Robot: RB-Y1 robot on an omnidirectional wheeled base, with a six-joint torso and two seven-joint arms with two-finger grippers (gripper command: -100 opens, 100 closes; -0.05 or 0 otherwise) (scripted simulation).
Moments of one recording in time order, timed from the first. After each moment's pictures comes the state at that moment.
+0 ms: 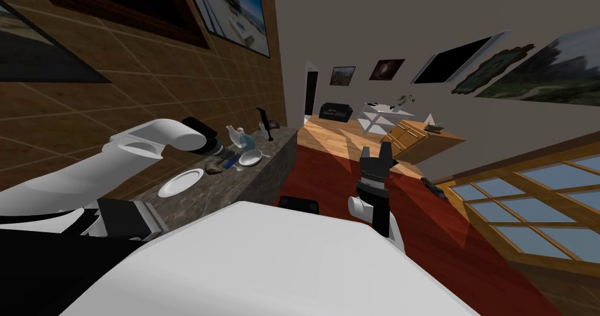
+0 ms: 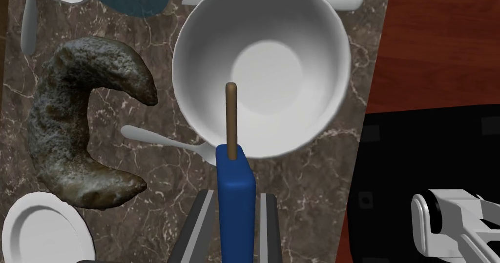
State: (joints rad) left arm 0.19 1.28 0.31 -2.06 1.12 1.51 1.70; right arm 0.47 -0.03 -0.07 -2.23 0.05 -0.49 -0.04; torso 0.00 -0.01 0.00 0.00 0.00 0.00
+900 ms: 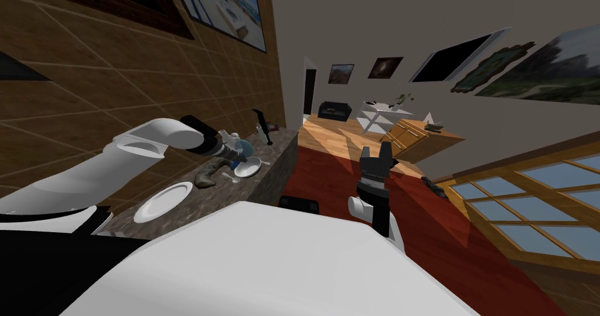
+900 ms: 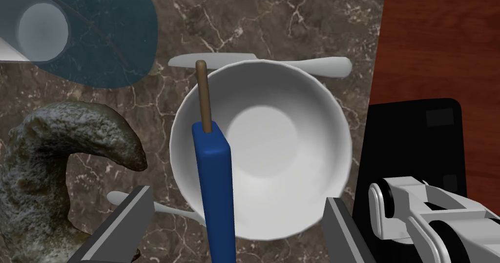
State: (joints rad) left arm 0.16 1.24 0.34 -2.08 1.22 1.56 1.71; right arm 0.47 -0.03 -0.07 -2.23 0.05 -0.49 -0.04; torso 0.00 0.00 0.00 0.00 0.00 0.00
